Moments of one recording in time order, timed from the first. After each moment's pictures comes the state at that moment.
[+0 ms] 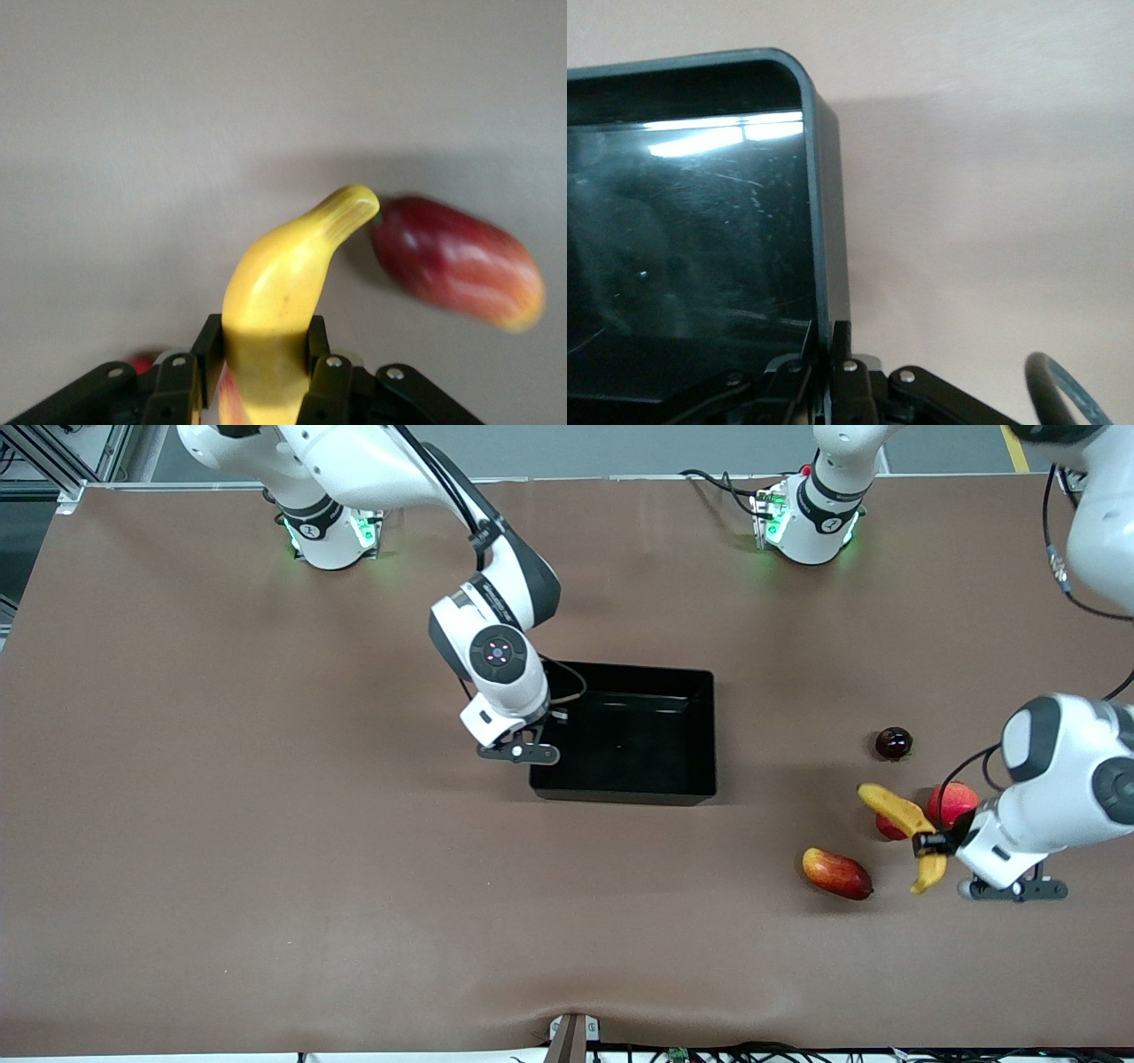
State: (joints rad) left arm 0.51 0.81 -0.60 -1.43 0.56 2.15 -0.23; right arm 0.76 0.56 -0.09 -1.59 0.18 2.05 0.71
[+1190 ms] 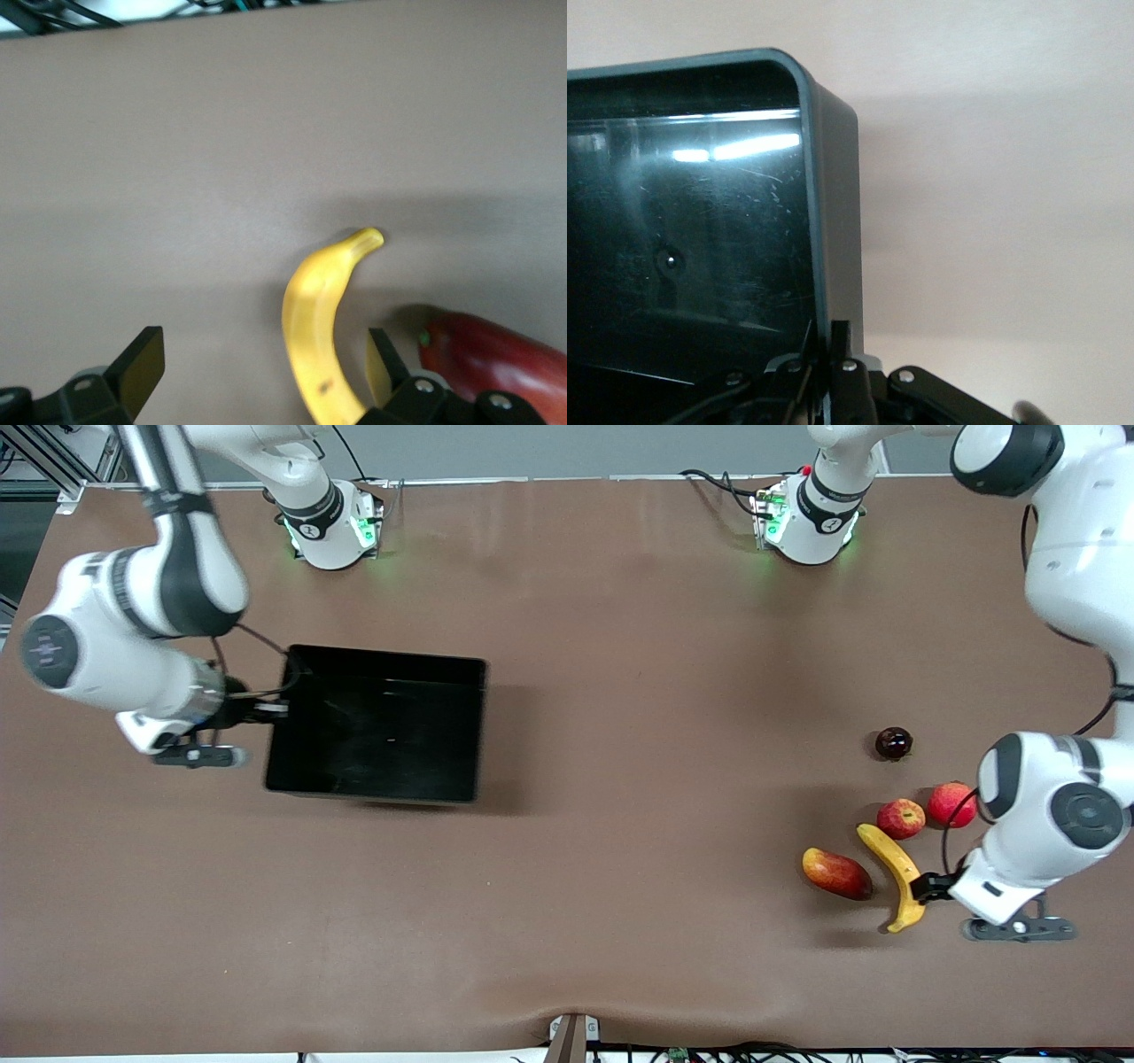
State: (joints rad) left arm 0.36 0.79 -0.43 -1.31 0.53 2.19 -0.21; right arm 0.11 0.11 -0.12 -2.05 0.16 1.96 -0.04
